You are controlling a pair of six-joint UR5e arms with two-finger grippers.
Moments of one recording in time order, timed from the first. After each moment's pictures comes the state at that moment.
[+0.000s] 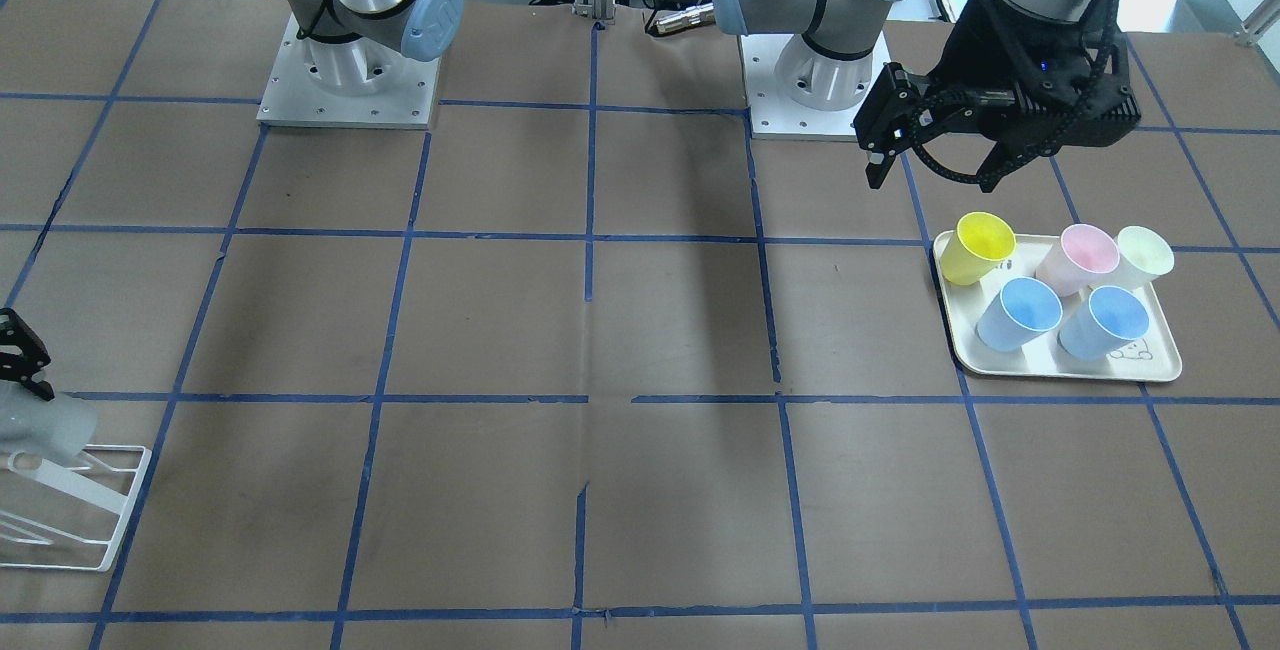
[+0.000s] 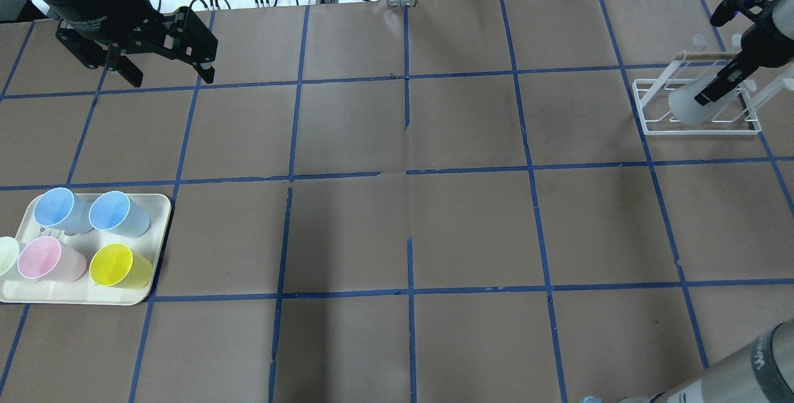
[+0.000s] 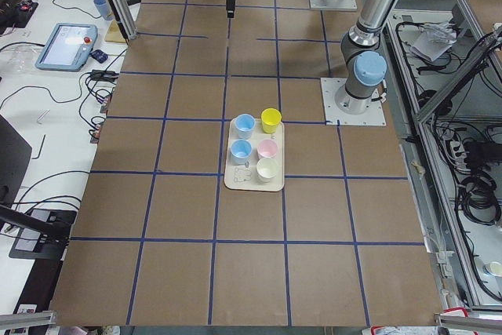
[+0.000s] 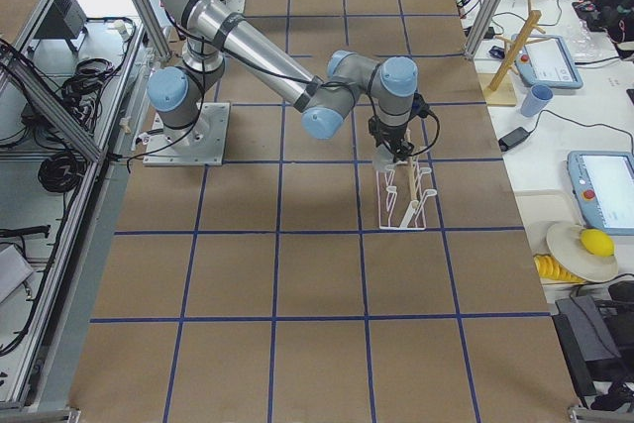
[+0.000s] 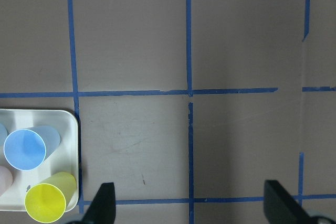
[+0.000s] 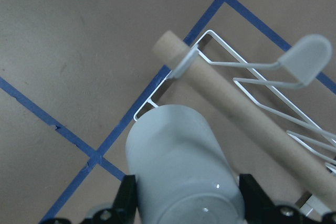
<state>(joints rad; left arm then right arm) -1.50 -1.57 -1.47 -1.61 1.56 0.08 1.06 -1.20 1.61 -2.06 -1.48 -1.20</state>
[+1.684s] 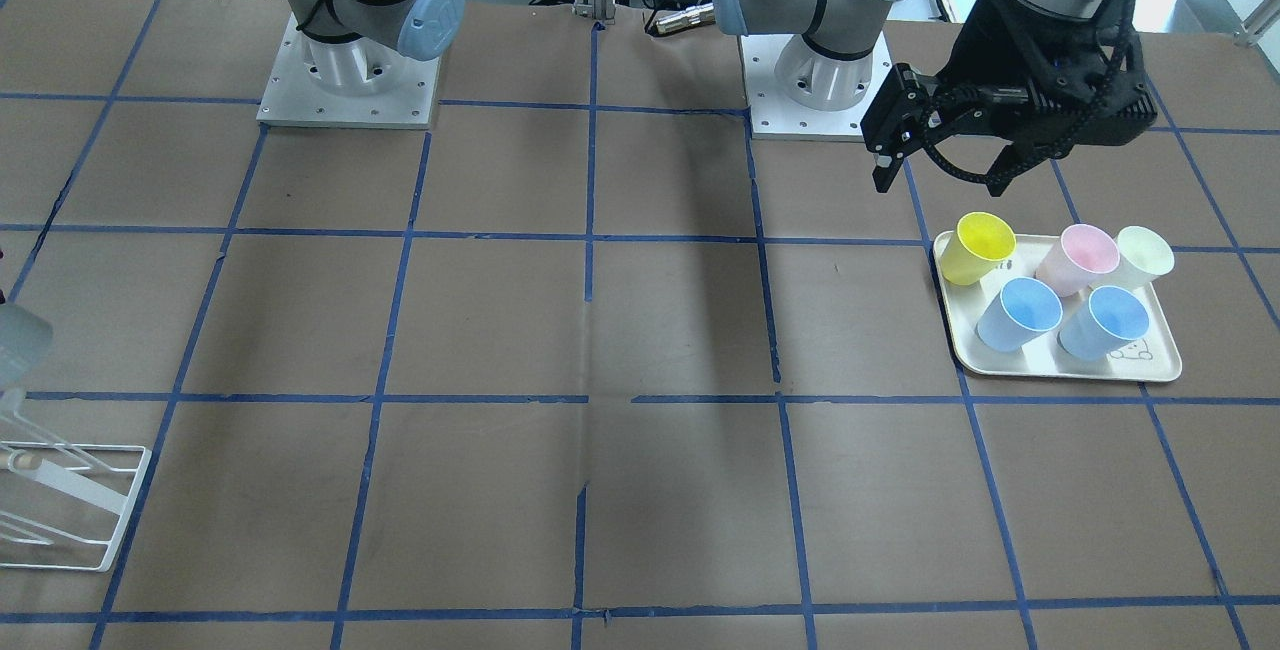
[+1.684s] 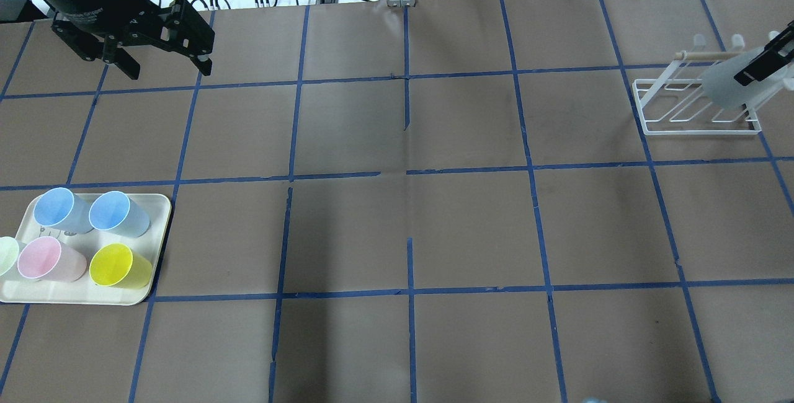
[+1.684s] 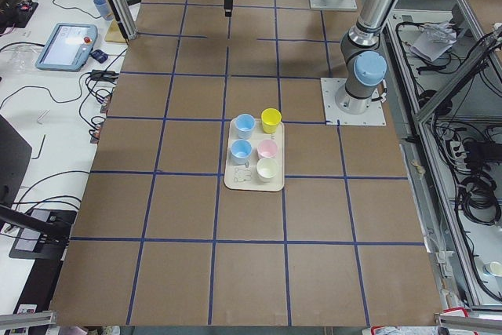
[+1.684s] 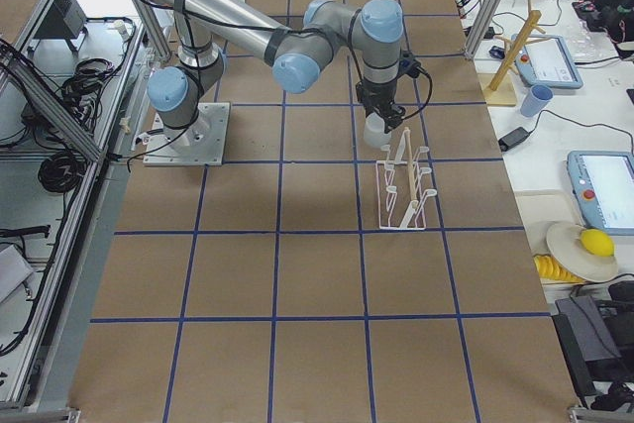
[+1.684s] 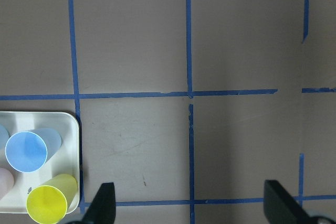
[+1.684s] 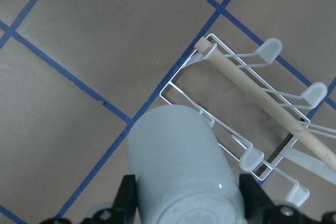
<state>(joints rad) -1.49 -1.58 -1.46 -1.60 1.55 0.08 1.06 -1.43 1.59 -1.85 -1.49 -1.19</state>
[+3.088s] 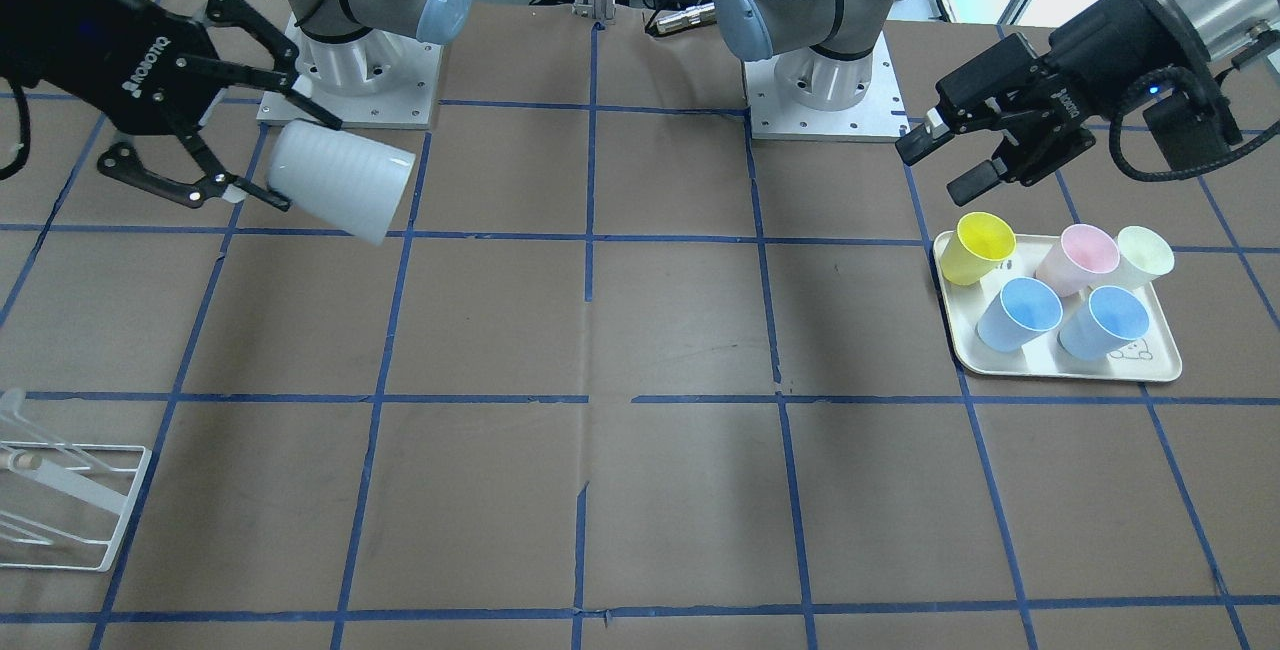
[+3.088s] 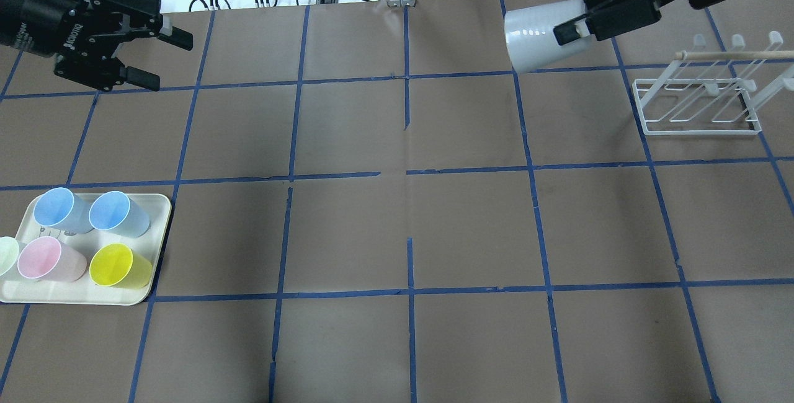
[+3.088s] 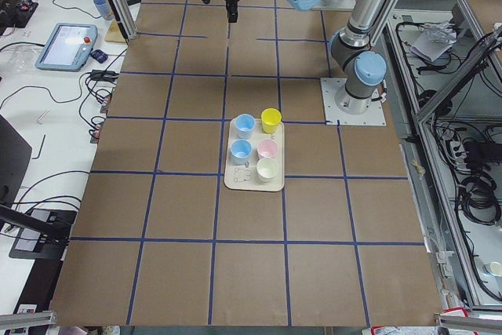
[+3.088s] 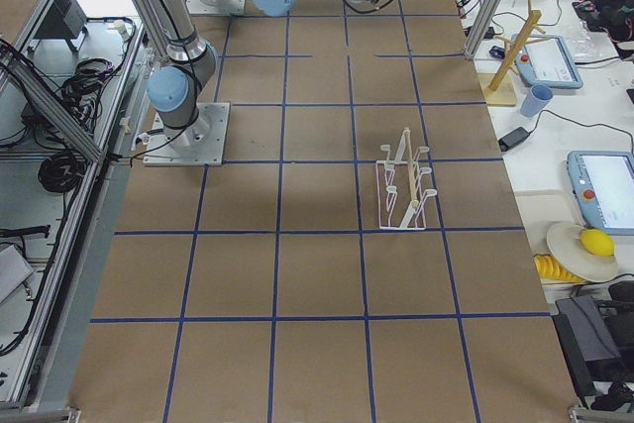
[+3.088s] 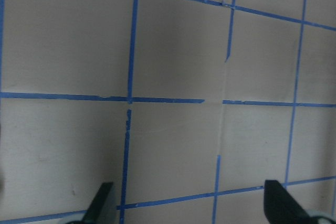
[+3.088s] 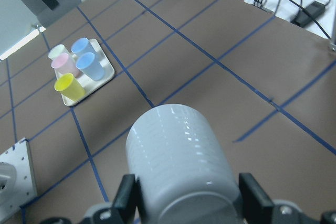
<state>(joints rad) -1.16 -1.52 -1.62 -1.76 0.78 0.30 1.29 -1.61 1.59 -1.44 -0.66 -1.25</state>
